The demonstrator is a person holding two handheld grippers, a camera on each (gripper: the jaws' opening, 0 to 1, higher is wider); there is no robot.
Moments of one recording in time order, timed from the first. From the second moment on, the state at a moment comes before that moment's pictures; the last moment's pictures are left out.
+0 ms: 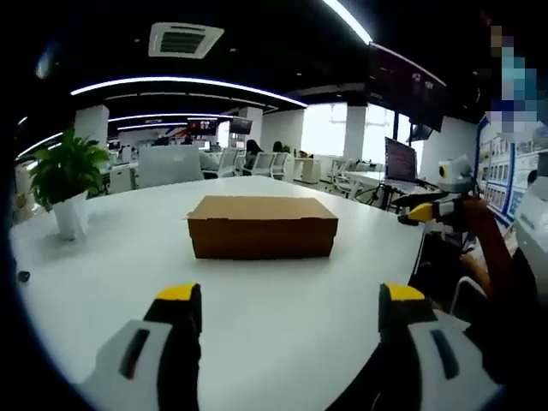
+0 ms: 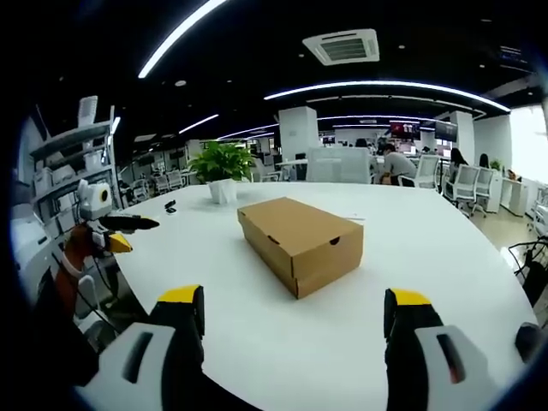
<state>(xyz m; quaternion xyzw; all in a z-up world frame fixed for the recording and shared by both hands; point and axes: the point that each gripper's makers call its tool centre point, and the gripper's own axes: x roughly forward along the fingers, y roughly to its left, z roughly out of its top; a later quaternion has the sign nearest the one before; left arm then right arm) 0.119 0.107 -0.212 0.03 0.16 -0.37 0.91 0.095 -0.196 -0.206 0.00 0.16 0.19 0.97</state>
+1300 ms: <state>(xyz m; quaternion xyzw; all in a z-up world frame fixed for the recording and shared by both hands) 0.156 0.110 -0.177 -0.01 0.17 -0.39 0.91 0.109 -0.201 -0.203 0.08 0.15 0.20 0.96</state>
